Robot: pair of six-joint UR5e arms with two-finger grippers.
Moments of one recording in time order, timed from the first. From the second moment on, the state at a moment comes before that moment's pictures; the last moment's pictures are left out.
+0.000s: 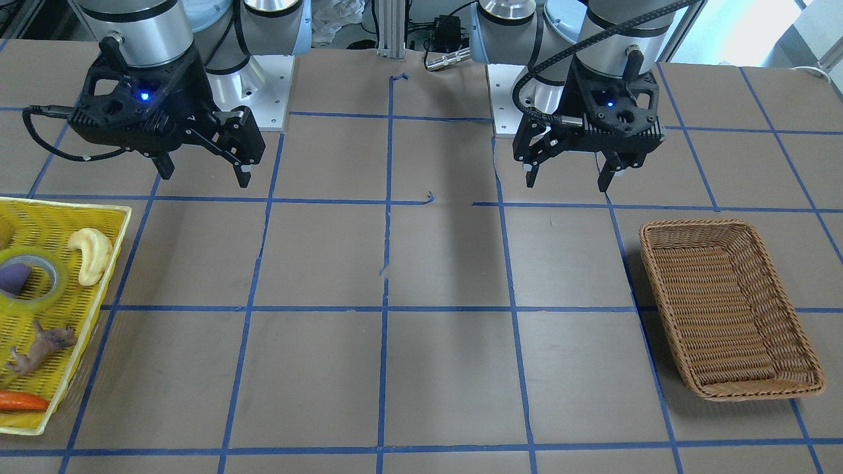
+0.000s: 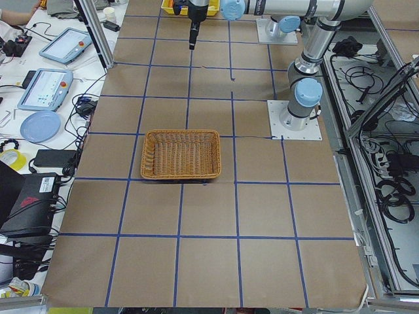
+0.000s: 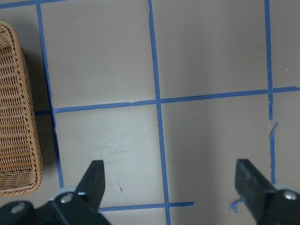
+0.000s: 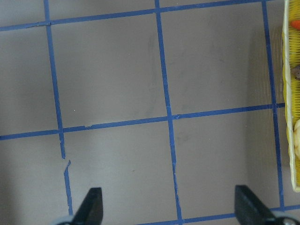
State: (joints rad) left arm -1.61 -1.54 -1.62 -1.38 1.61 0.04; right arm 1.64 -1.55 1.52 -1.66 -1.60 0.17
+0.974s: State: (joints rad) left arm -1.61 -1.54 -1.62 -1.38 1.61 0.04; right arm 1.42 -1.45 1.52 -1.63 -1.73 -0.11
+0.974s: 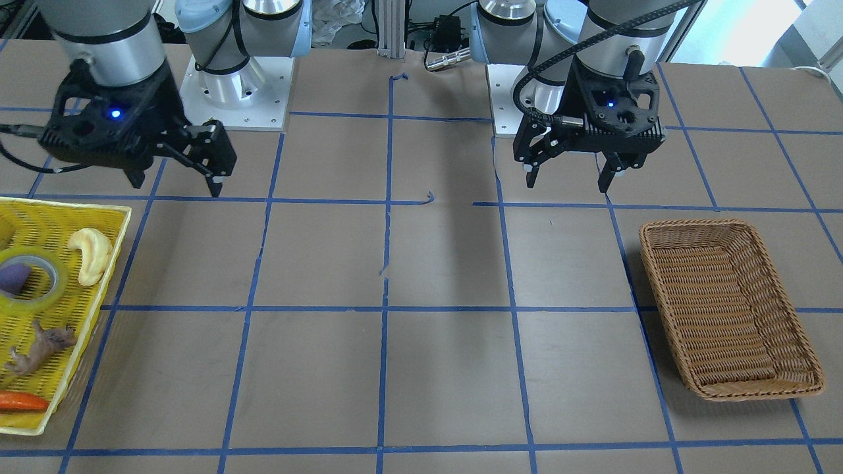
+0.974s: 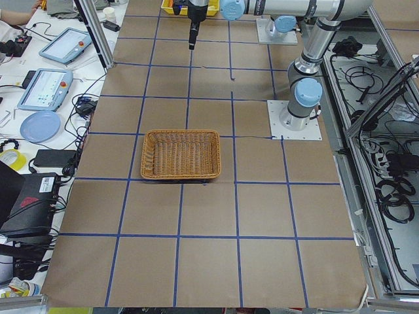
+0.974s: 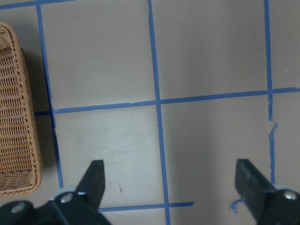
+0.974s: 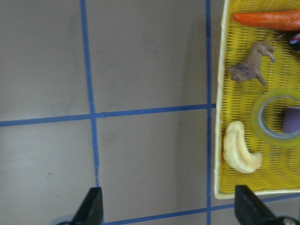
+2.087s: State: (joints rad) left arm -1.61 -1.54 -1.63 -1.38 1.61 0.04; right arm 1.12 -1.28 1.85 -2.23 -1.92 -0.66
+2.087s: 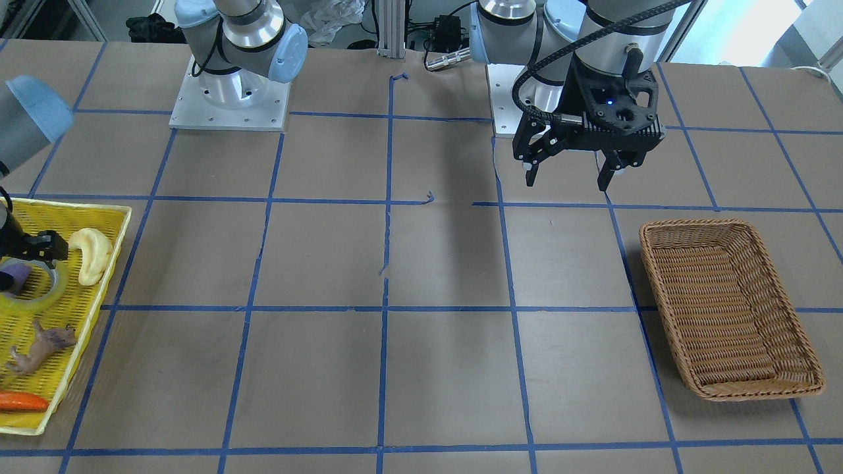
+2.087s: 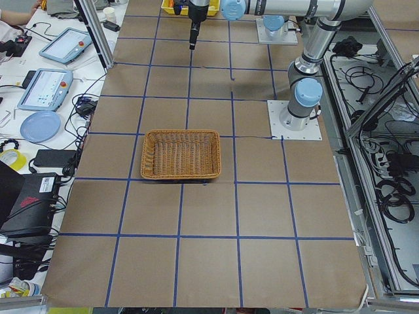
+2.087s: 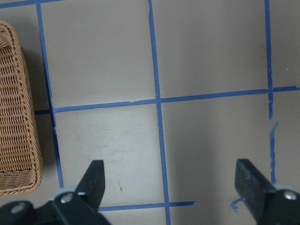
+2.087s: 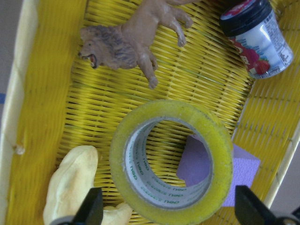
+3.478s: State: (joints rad) left arm -1.61 -1.54 -1.63 -1.38 1.61 0.04; right arm 1.08 -1.26 1.69 -2.06 -1.96 -0.65
